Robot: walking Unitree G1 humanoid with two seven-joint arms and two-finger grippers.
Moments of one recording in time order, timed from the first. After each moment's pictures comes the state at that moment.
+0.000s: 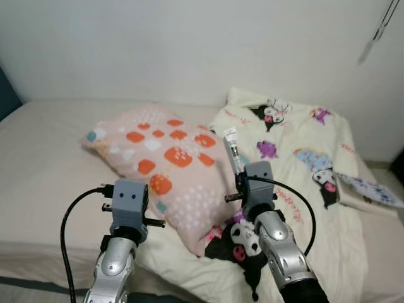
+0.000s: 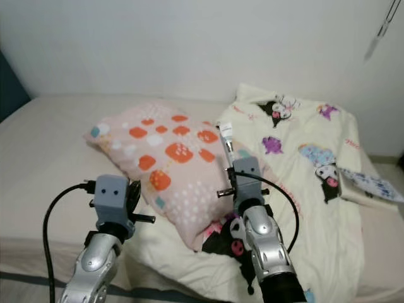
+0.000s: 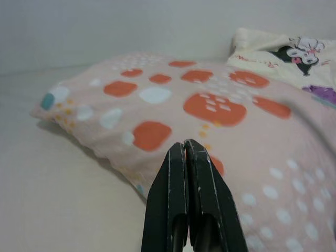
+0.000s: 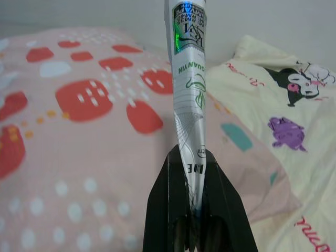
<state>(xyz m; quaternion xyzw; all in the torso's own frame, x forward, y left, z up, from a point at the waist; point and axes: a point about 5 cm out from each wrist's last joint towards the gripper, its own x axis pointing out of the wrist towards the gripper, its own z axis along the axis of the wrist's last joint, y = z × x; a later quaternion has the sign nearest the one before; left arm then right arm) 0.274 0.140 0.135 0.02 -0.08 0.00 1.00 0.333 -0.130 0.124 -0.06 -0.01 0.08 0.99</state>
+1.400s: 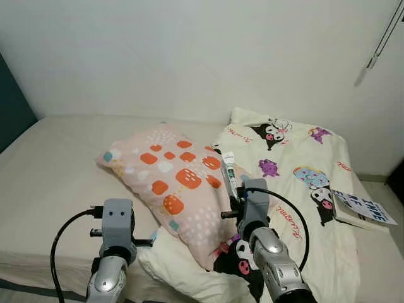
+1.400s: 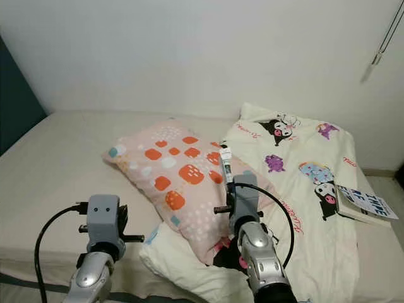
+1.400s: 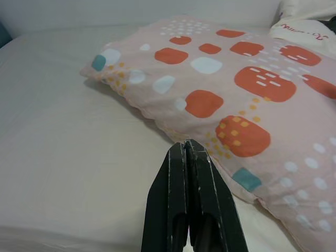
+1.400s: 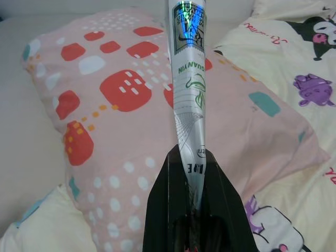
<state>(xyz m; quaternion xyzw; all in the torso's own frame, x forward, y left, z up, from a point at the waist) 0.261 0.161 0.090 0.02 0.02 0.05 1.00 0.321 -0.126 0.081 0.01 0.09 0.09 0.99</state>
